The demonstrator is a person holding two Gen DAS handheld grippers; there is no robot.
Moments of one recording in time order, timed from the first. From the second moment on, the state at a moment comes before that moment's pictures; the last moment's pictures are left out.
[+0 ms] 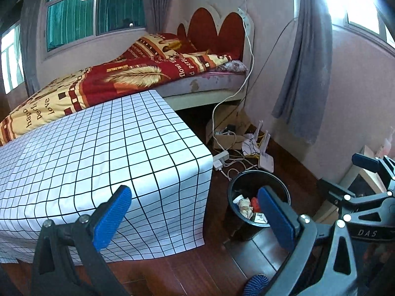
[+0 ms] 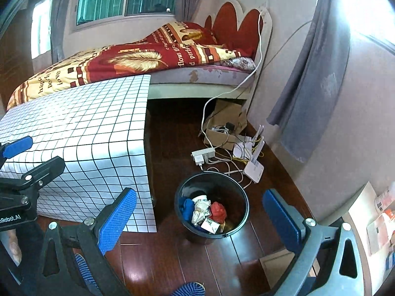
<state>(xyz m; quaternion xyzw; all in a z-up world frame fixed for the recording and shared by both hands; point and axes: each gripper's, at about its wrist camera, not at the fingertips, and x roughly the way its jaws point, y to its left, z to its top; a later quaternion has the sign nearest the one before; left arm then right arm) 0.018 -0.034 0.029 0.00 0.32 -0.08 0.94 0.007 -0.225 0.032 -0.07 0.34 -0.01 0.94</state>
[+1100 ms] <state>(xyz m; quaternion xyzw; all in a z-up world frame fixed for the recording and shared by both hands) 0.016 -0.050 0.041 0.03 0.31 -0.09 0.95 0.005 -0.234 0.050 -0.06 0.32 -0.02 0.95</state>
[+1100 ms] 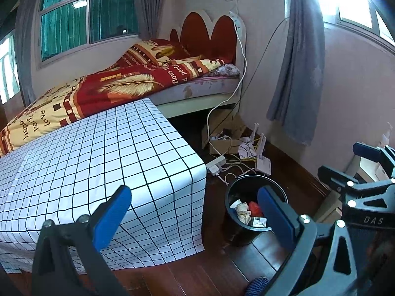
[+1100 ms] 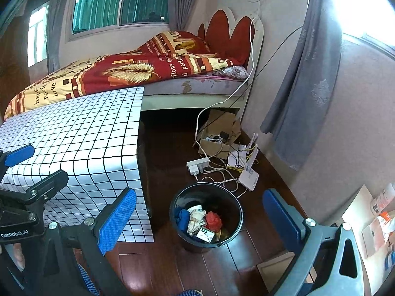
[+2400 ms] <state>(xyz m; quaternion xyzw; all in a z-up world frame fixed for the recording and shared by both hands) 0.011 -0.049 0.039 0.02 0.30 -0.11 0.95 0.002 -0.236 0.044 -0.06 0.32 -0.02 0.94</state>
